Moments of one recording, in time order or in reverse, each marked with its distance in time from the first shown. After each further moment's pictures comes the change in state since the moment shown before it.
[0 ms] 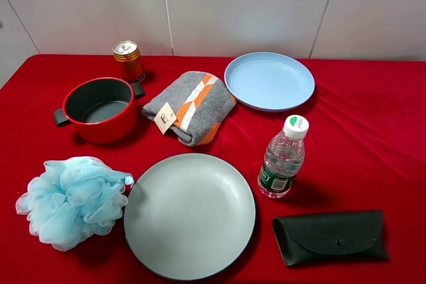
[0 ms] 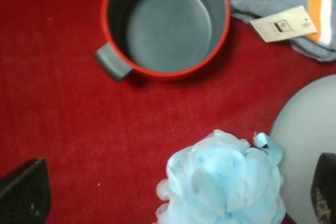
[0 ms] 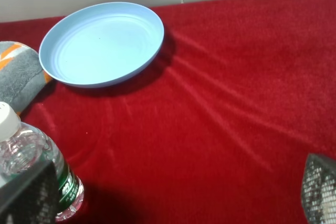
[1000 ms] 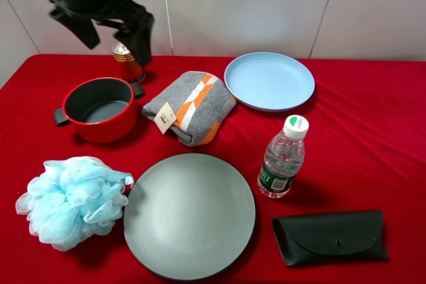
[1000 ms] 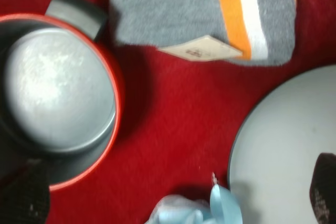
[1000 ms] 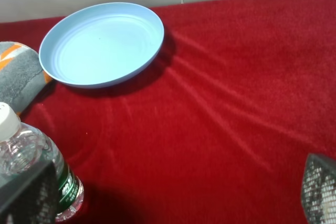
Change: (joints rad) left arm -0.355 0.644 -0.374 0.067 0.002 -0.019; right arm 0.000 0.000 0.000 0.000 0.000 0.000
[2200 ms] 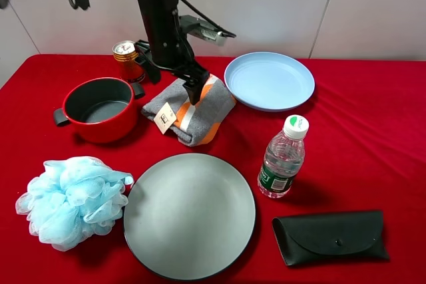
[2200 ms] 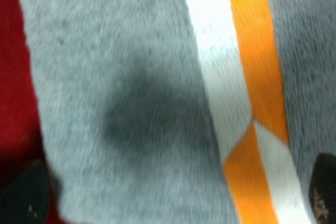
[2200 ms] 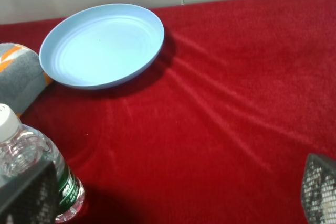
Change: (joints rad) left arm -0.067 0.497 -0.280 0.044 -0.130 0.000; right arm 0.000 0.000 0.000 0.000 -0.003 0.007
